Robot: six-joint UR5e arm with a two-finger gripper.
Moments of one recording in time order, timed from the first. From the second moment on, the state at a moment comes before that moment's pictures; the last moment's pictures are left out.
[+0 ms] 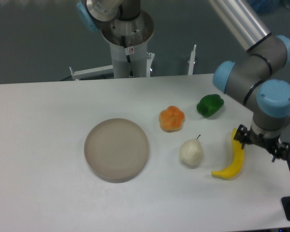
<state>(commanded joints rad) 2.59 -2.18 -1.36 -1.04 1.57 1.28</state>
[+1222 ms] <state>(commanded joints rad) 2.62 -2.22 -1.50 -0.90 1.48 1.17</state>
